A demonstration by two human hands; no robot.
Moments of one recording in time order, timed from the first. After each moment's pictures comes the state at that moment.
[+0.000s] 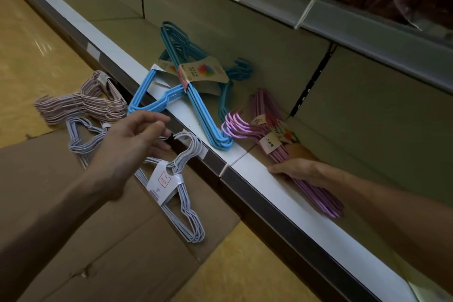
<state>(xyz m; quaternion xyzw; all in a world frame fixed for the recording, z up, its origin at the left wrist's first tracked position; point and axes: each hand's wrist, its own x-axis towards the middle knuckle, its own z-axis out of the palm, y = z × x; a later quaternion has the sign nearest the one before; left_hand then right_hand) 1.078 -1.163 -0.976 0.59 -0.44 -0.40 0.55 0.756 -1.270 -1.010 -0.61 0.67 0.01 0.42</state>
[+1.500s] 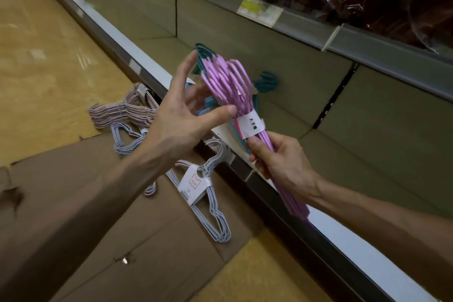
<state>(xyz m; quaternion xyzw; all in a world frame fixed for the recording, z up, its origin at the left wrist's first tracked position) 1.070 -1.146 -0.914 0.47 -0.54 -0.37 0.59 0.870 -1.191 -0.951 -0.66 0.48 -0.34 0.46</state>
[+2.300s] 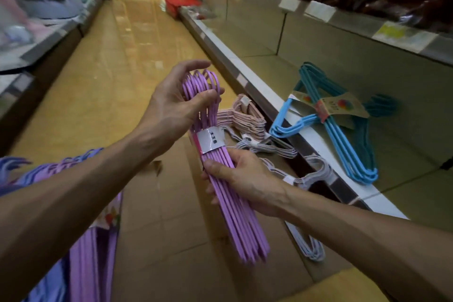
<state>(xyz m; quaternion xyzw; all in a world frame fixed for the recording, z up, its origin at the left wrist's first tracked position) 1.227 -1.037 -0.884 0.60 -0.47 -0.19 0.62 1.078 -1.096 -0.955 -0.62 0.26 -0.12 0.73</state>
